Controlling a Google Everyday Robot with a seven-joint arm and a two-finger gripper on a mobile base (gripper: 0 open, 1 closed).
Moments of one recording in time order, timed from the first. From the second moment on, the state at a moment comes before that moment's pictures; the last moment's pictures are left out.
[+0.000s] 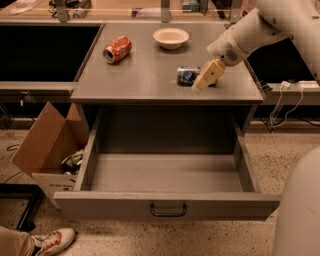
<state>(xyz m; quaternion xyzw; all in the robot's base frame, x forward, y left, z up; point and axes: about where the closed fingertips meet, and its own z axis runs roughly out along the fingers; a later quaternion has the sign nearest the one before) 0.707 -0.153 0.888 -0.54 0.77 0.11 0.33</state>
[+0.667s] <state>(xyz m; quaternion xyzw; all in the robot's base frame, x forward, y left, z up) 0.737 -0.143 0.856 -0.53 0.78 0.11 0.30</state>
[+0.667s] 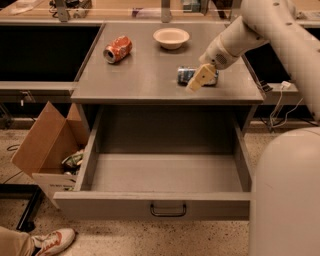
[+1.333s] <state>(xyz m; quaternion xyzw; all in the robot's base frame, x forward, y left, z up) 0.743 -0.144 0.848 -0.54 0.79 0.09 0.28</state>
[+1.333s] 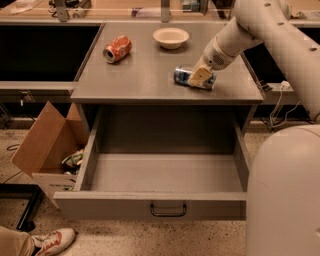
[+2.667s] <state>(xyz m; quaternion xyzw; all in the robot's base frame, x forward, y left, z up) 0.587 -0.154 0.855 -0.60 0.74 0.21 0.23</state>
